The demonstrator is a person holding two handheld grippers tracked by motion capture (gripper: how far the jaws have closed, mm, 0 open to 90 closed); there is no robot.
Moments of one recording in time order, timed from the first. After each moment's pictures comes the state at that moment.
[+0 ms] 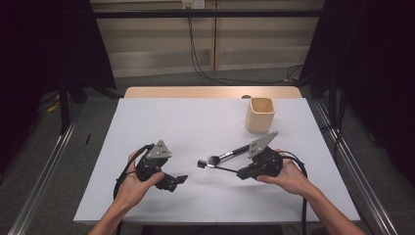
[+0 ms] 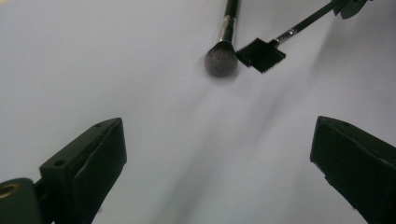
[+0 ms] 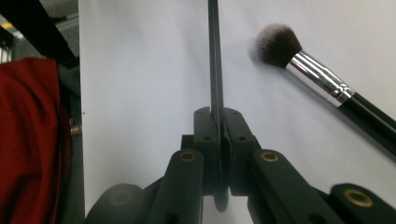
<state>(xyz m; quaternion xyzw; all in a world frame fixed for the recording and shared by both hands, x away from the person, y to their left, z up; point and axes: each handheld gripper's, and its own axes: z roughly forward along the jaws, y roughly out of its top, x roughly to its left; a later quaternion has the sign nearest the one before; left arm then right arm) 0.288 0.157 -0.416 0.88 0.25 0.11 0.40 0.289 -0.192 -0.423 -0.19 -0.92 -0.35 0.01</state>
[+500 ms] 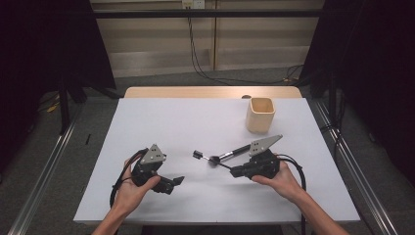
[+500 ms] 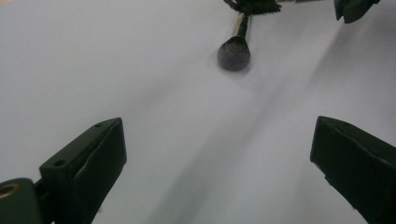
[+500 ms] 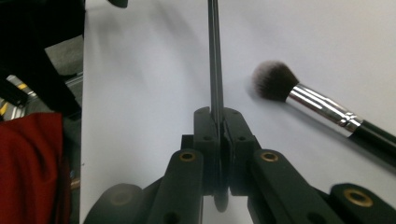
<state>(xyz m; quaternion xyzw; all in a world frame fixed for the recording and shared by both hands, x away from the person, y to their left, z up) 0.283 0.167 -0.427 0.87 0.27 0.11 0.40 0.287 -0.189 -0.439 -0.23 -0.87 -0.44 0.00</state>
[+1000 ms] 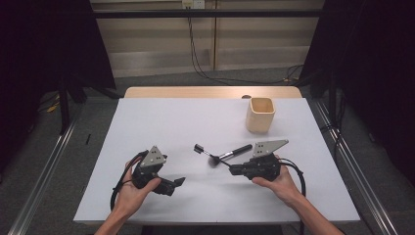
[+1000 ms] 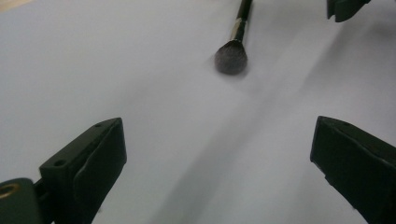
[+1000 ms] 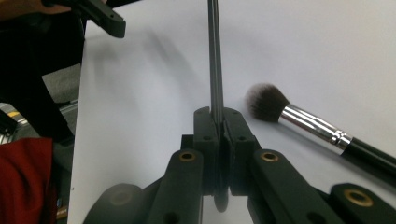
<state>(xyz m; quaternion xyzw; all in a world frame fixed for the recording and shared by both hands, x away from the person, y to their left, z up) 0.278 0.166 -0.430 0.86 0.26 0.11 0.42 0.281 -0.193 -0.447 -0.24 -0.83 -0.50 -0.03</state>
